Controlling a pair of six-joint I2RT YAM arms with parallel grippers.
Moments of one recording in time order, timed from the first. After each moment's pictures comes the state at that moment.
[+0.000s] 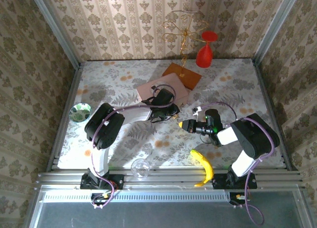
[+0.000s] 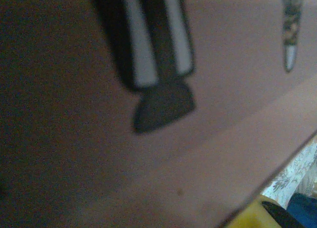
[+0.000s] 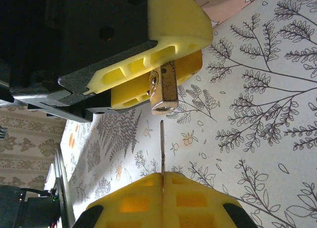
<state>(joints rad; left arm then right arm) -0.81 1.96 1.23 -0.14 0.16 -1.15 0.34 1.67 0.35 0.82 -0.67 0.70</state>
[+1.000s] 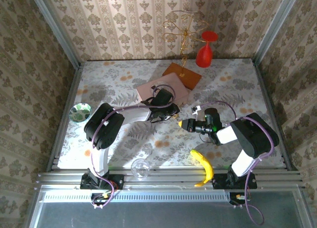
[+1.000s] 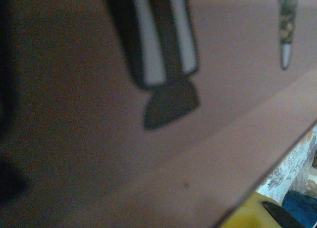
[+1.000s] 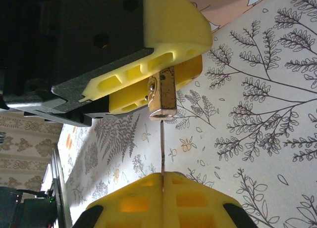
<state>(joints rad) -0.80 1.95 1.21 -0.09 0.18 -1.16 0.34 1.68 0.38 0.80 -0.66 0.68</state>
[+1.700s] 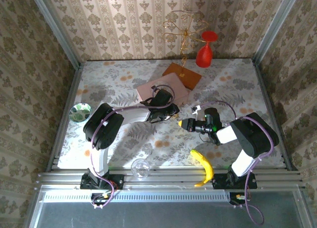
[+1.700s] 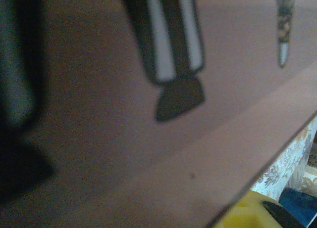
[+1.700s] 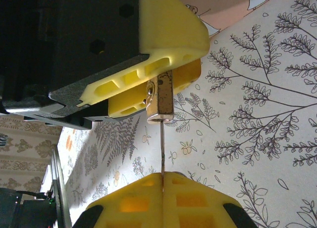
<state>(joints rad) -0.80 1.94 1.19 -0.07 0.19 -1.16 0.34 1.68 0.38 0.81 -0.66 0.69</state>
